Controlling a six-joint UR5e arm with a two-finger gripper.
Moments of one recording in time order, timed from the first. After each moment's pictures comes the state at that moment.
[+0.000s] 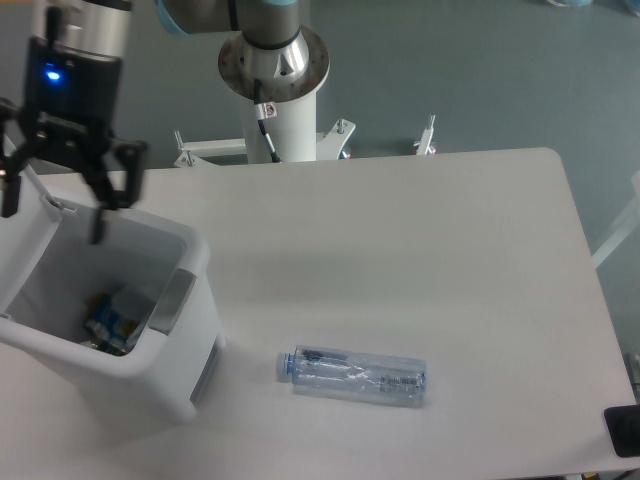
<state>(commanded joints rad) 2.31 -1.66 -1.51 -0.89 1.22 0.16</state>
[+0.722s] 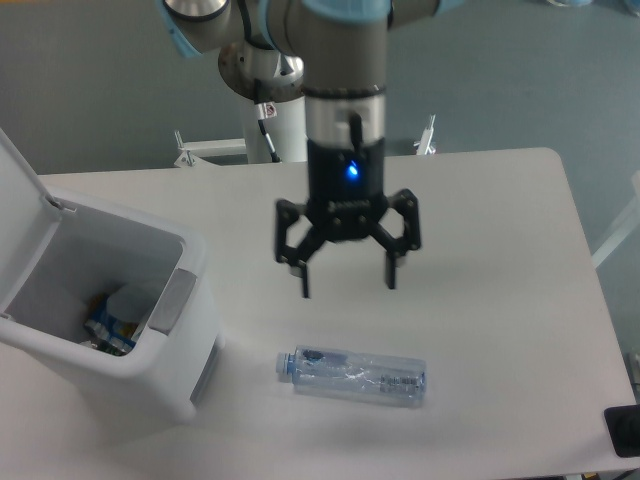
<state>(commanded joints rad) 2.46 -1.78 -1.59 -0.84 1.46 0.44</state>
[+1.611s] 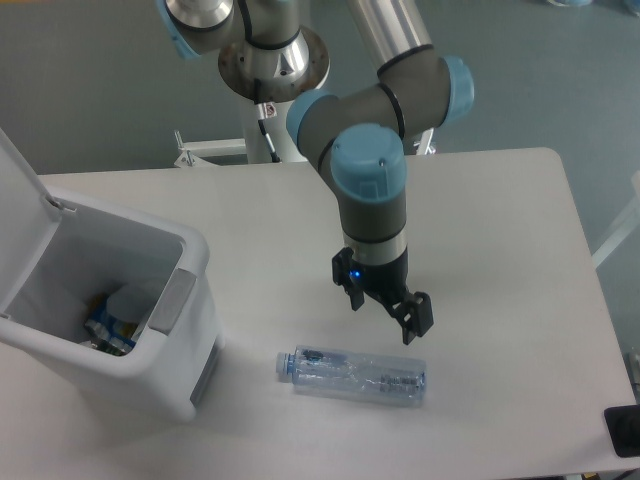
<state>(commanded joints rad) 2.44 -2.00 -1.59 -0.85 1.58 1.36</state>
